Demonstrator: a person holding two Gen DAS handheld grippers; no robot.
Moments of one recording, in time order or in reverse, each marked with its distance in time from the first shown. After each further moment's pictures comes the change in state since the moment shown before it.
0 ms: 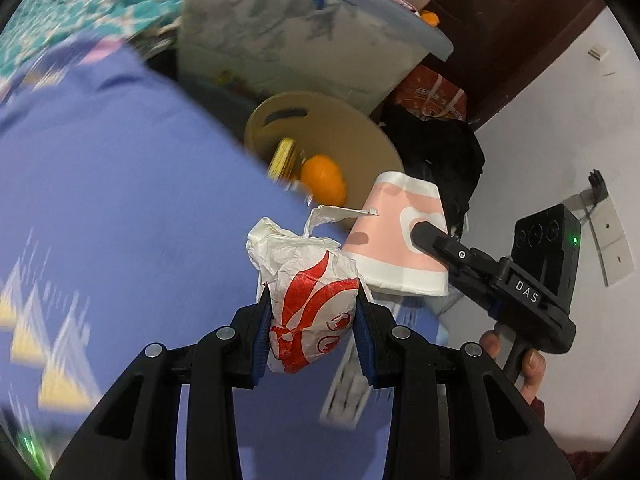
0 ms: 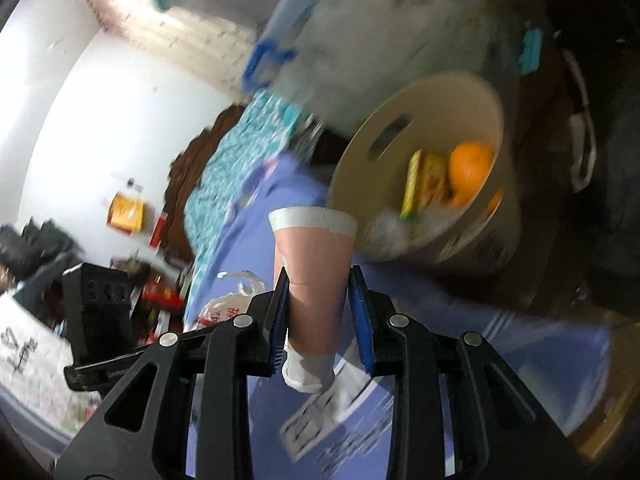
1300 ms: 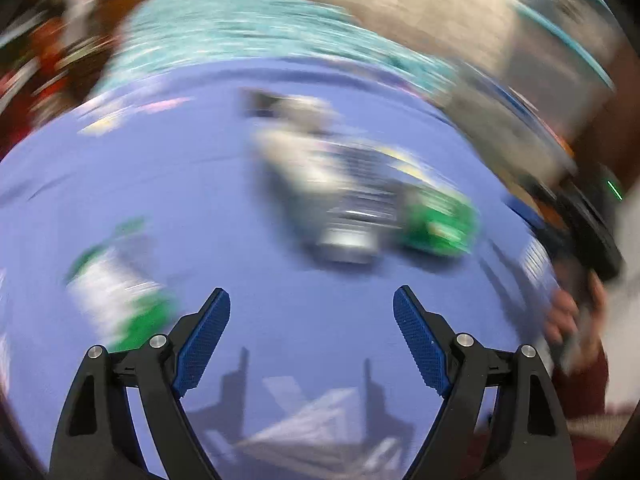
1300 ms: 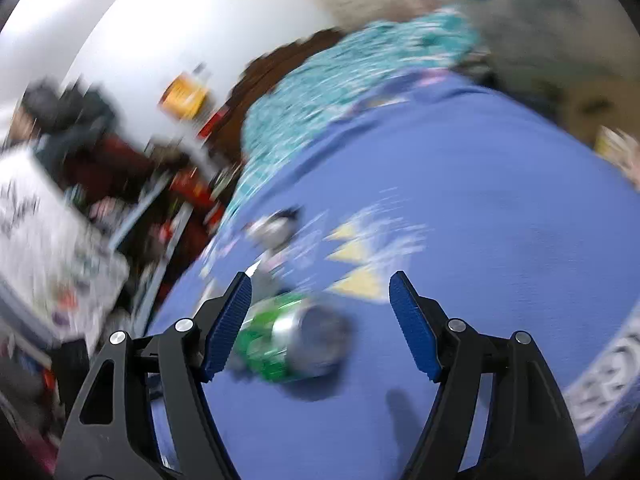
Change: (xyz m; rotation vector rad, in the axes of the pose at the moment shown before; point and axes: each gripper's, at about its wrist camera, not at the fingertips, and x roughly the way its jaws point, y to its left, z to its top) left arm -0.256 0.168 -0.328 -0.538 -0.359 0.497; right arm 0.092 0.208 -0.156 -0.449 0.246 0.151
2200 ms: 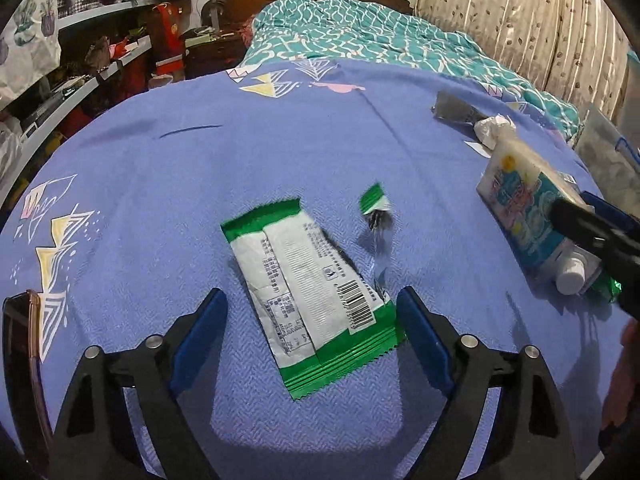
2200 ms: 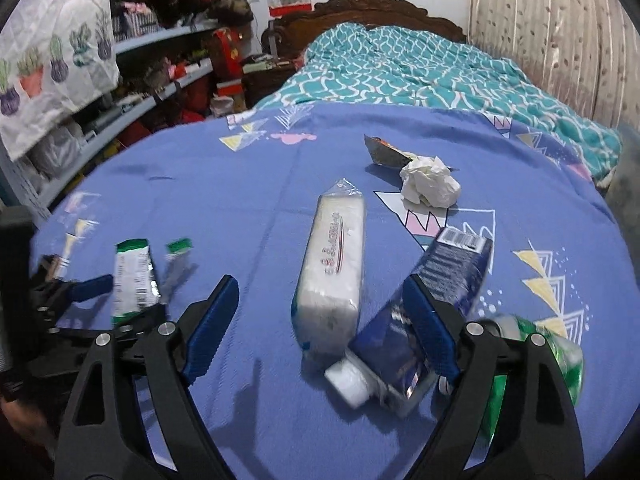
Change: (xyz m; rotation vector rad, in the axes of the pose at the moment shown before) left arm 0.029 0.085 -0.020 -0.121 -0.087 0.335; right arm 0.159 0.199 -0.082 -0.620 0.200 -0.223
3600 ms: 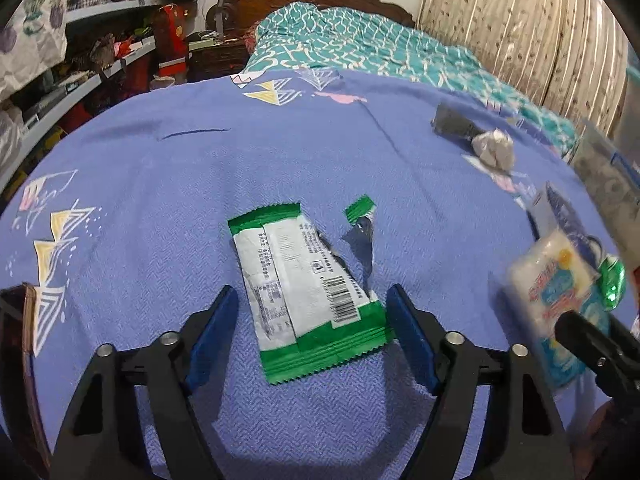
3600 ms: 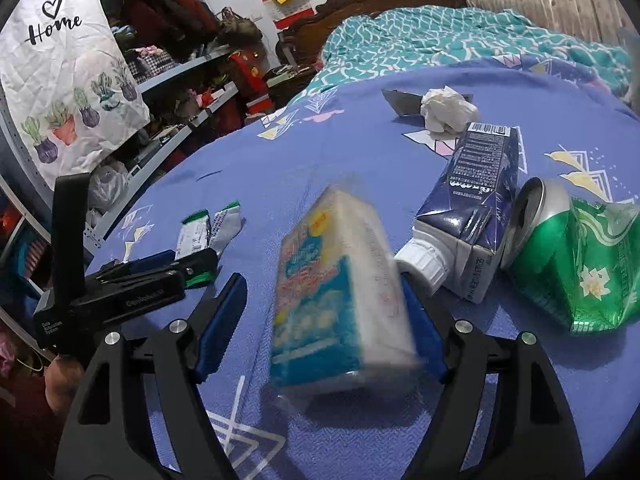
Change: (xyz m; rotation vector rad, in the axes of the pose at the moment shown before) left arm -0.003 0.008 -0.002 -0.051 -0.042 -0.045; right arm -0.021 -0.013 -0.067 0.202 -0.025 0.255
